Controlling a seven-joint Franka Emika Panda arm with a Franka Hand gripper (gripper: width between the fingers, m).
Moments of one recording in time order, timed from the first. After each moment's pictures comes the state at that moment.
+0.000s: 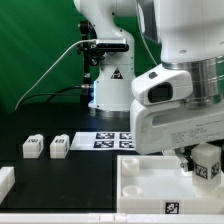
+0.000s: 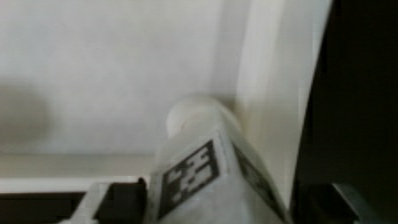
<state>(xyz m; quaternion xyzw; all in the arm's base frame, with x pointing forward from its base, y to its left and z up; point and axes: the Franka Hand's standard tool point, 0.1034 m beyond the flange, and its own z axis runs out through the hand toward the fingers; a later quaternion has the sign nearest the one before) 0.612 0.114 0.072 -0.99 0.08 0.04 0.08</state>
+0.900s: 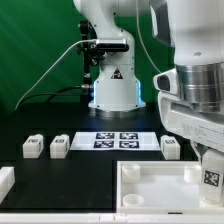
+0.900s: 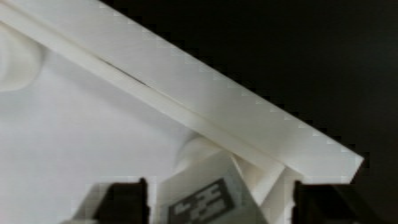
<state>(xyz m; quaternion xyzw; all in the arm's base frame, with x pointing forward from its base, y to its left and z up) 0.616 0.130 0.070 -0.86 0.49 0.06 0.07</state>
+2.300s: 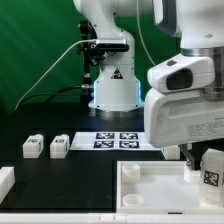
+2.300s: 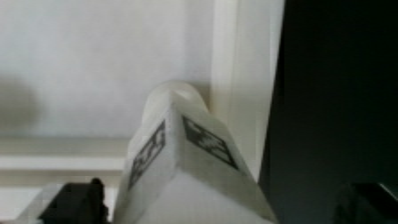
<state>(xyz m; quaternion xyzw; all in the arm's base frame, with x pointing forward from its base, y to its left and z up) 0.625 0.129 0.086 -0.99 -0.08 -0.01 0.06</state>
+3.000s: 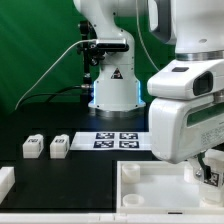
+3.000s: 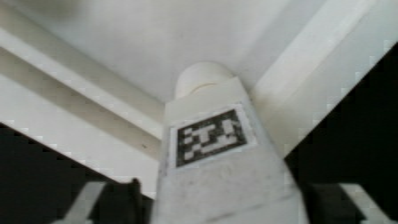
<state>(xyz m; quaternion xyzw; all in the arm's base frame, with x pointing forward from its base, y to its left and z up) 0.627 0.120 0.078 -0.95 -0.31 -0.04 0.05</state>
